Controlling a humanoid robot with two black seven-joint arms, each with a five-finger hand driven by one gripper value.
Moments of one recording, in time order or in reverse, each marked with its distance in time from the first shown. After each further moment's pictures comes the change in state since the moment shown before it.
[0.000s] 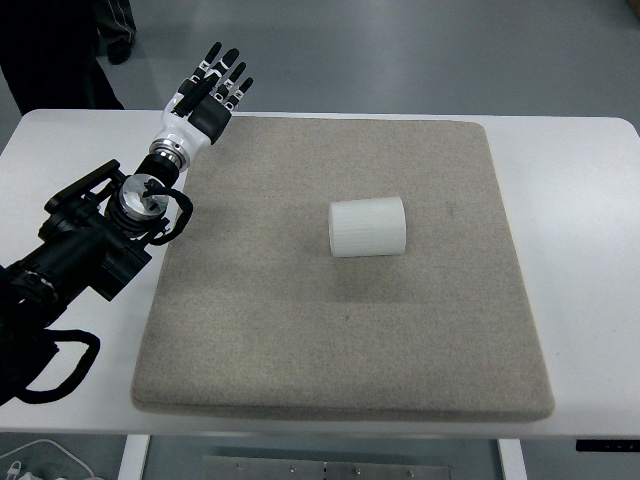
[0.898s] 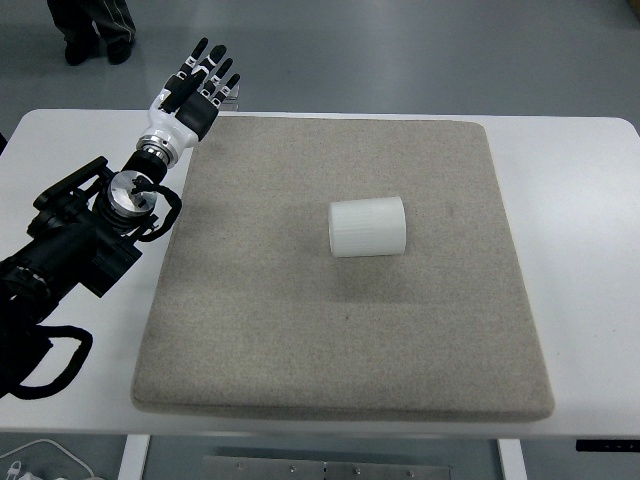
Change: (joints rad) left arm -0.012 0.019 0.006 0.032 0.003 -0.016 0.001; right arm 0.000 0.000 0.000 0.000 0.000 0.000 0.000
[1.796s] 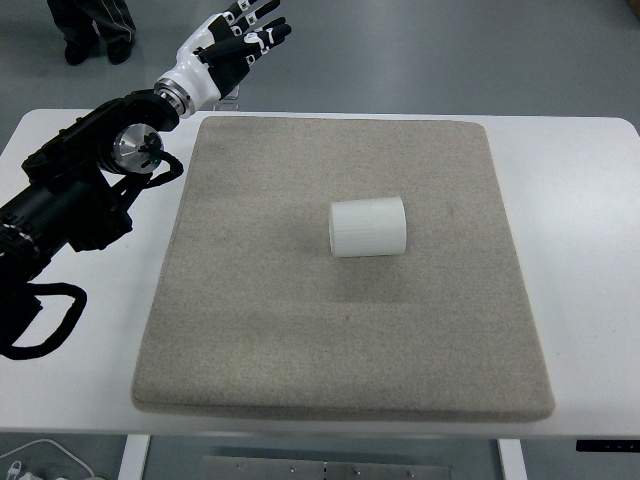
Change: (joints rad) left arm -0.140 0.037 0.035 -0.094 0.486 -0.021 0.019; right arm -0.007 0.000 -0.002 0.009 0.000 0.011 0.000
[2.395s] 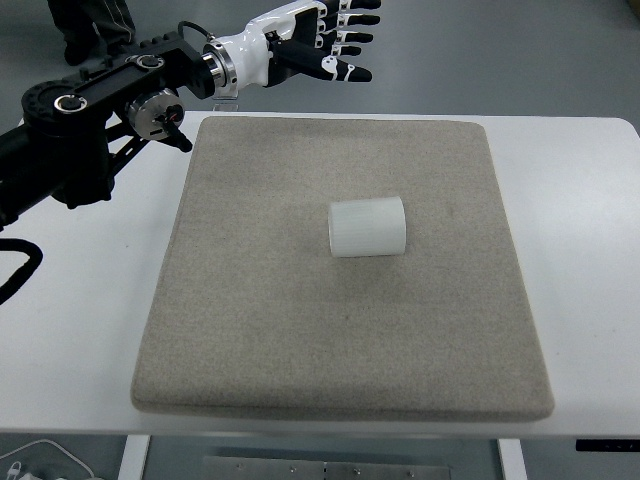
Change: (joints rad) left arm -0.177 0.125 0.341 -0.289 0.166 0.002 0.086; right arm -0.006 0.000 0.000 0.000 0.000 0.000 0.000
